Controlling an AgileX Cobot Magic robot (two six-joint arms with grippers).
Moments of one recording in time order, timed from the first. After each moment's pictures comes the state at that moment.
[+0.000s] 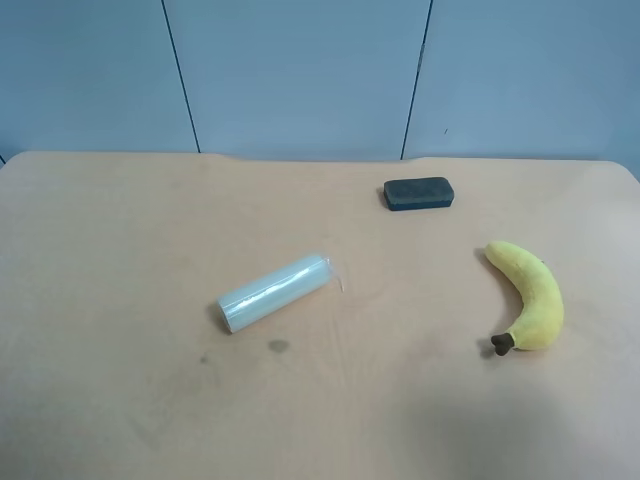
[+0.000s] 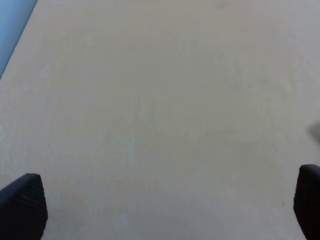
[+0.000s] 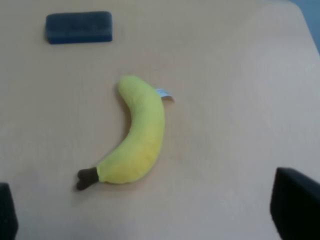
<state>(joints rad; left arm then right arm) 0.09 -0.01 -0.51 0.02 1.05 0.00 0.09 0.00 -0.50 -0.06 1.07 -0.01</state>
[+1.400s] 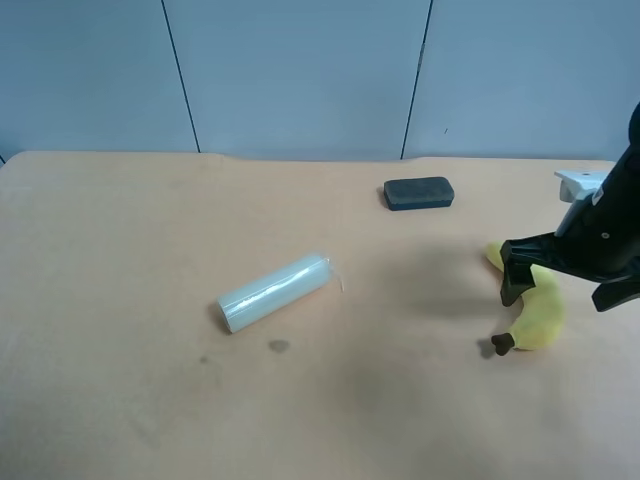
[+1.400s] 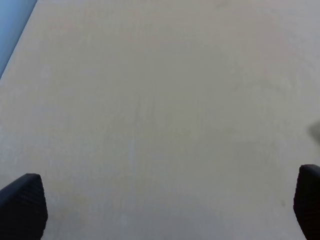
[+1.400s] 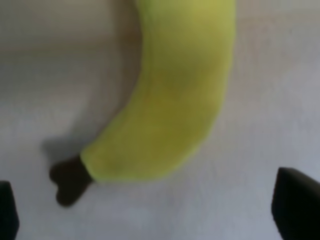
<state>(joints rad) 0.09 -0.01 -0.51 0.02 1.05 0.00 0.09 1.58 -0.79 -0.02 0.75 0.17</state>
